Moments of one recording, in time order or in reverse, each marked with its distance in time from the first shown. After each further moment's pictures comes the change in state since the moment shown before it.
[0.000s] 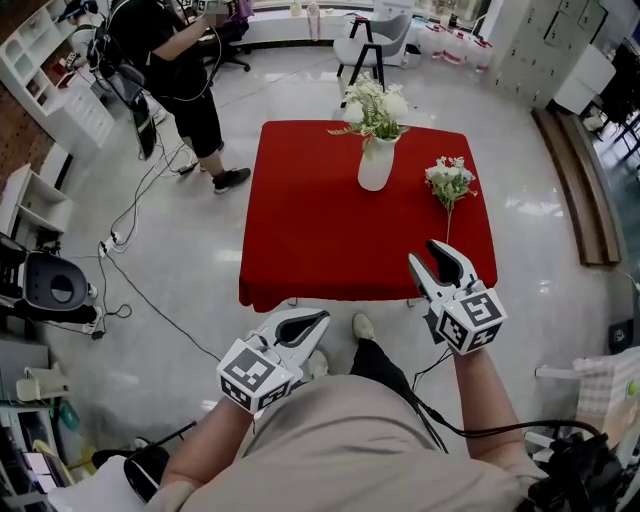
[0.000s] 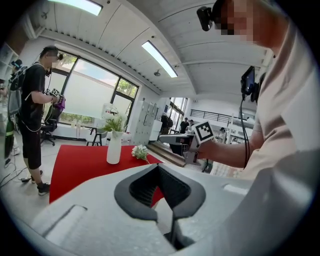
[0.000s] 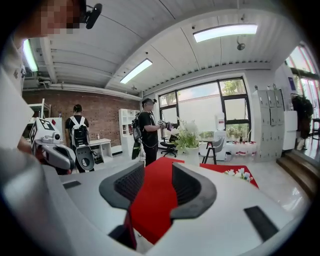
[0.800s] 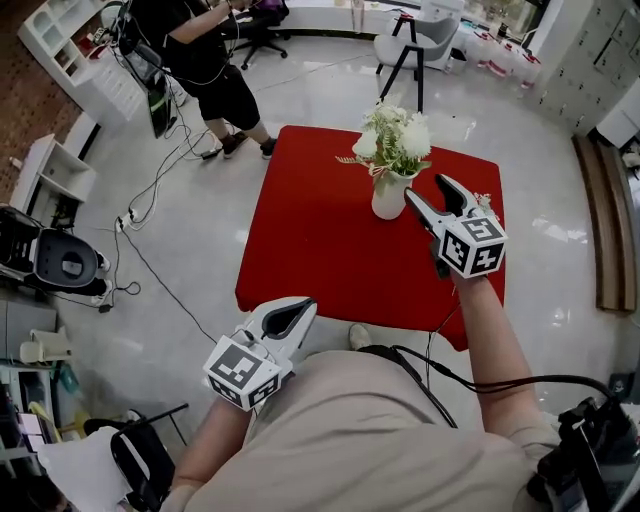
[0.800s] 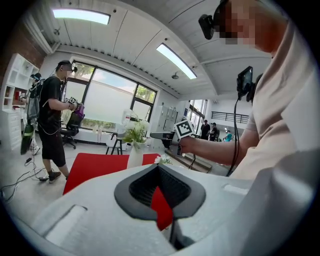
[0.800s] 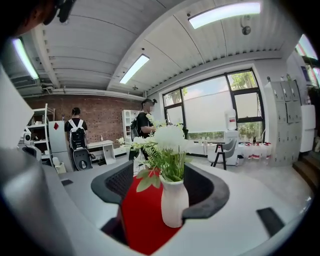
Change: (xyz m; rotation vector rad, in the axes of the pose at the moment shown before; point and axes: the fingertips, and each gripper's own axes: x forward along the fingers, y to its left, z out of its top) left arm 0.062 0.088 0.061 -0.060 -0.048 0.245; right arm 0.193 -0.142 0.070 -0.005 0.005 0.115
